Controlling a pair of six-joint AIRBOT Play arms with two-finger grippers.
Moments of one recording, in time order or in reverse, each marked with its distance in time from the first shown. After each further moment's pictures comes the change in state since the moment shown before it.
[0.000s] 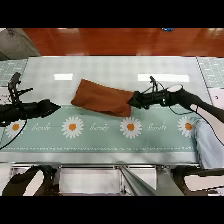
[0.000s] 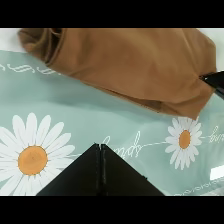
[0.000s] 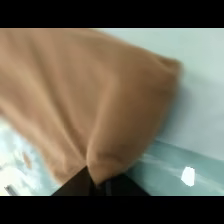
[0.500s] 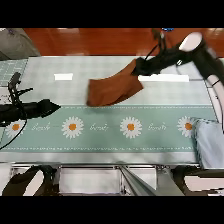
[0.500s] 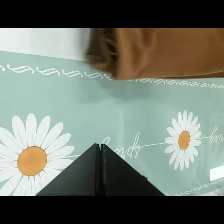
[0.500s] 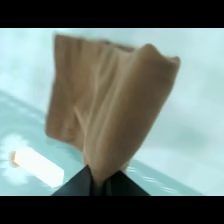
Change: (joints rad) left arm 0.000 0.000 0.000 -0.002 0.002 0.000; right arm 0.019 0.037 0.700 -0.589 0.342 0.352
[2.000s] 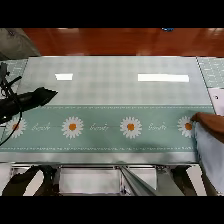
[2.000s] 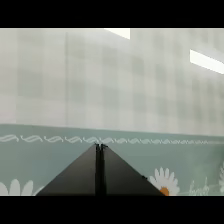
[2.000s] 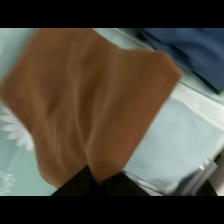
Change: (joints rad) left arm 0.000 0.000 0.000 -0.175 0.220 0.099; right arm -1.343 0.744 -0.429 -0.521 0.487 0.104
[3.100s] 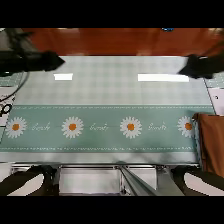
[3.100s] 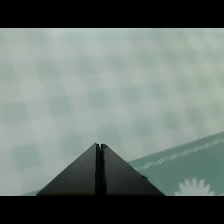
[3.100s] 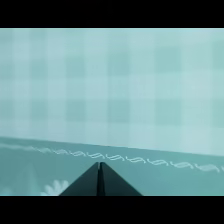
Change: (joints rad) left arm -0.275 -0.420 0.594 0.393 -0.081 -0.178; right arm 1.162 -0.488 0.171 0.280 -0.492 -0.009
